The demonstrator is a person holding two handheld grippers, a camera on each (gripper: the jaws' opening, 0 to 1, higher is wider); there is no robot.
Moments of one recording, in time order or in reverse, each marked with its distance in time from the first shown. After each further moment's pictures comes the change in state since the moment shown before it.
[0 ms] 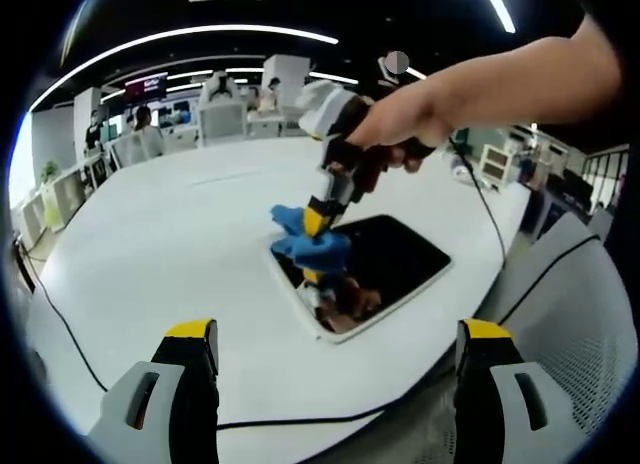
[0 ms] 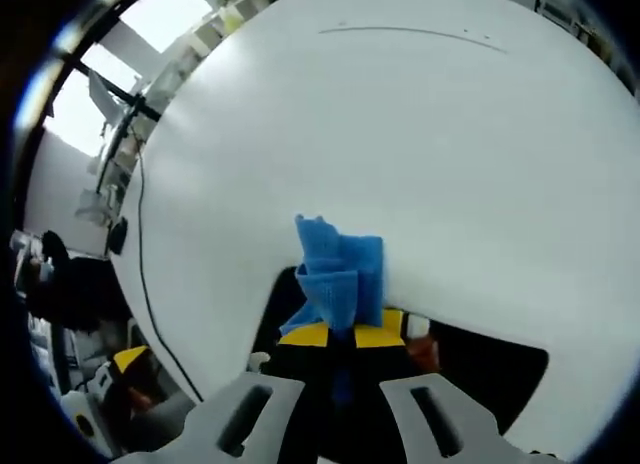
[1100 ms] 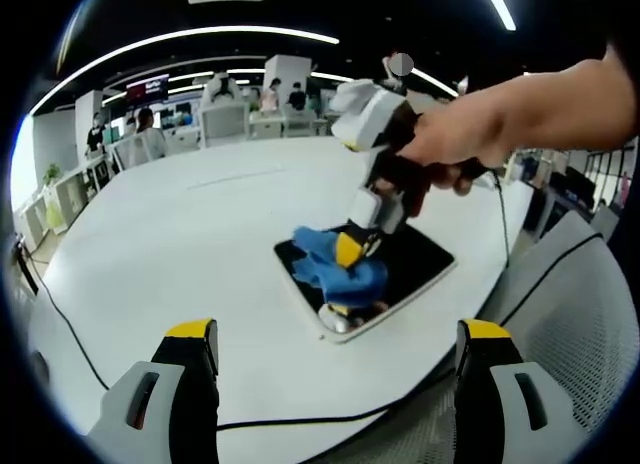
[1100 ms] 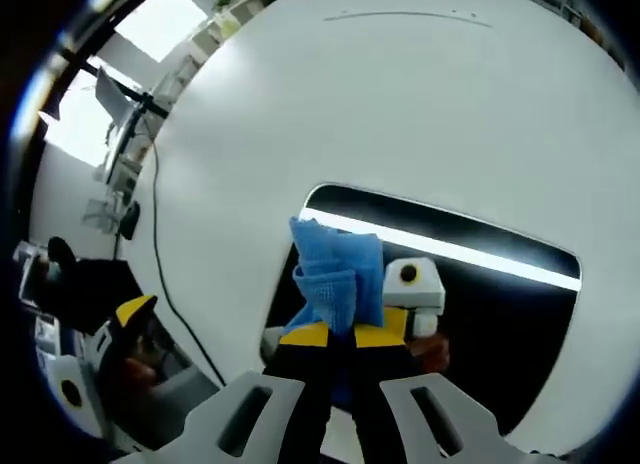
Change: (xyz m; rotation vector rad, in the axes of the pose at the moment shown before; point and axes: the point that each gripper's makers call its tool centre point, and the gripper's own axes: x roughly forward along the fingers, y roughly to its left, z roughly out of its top) left arm -0.002 0.001 0.001 0.009 0.001 0.015; right arm 0.002 0.024 -0.063 0.053 0.002 0.037
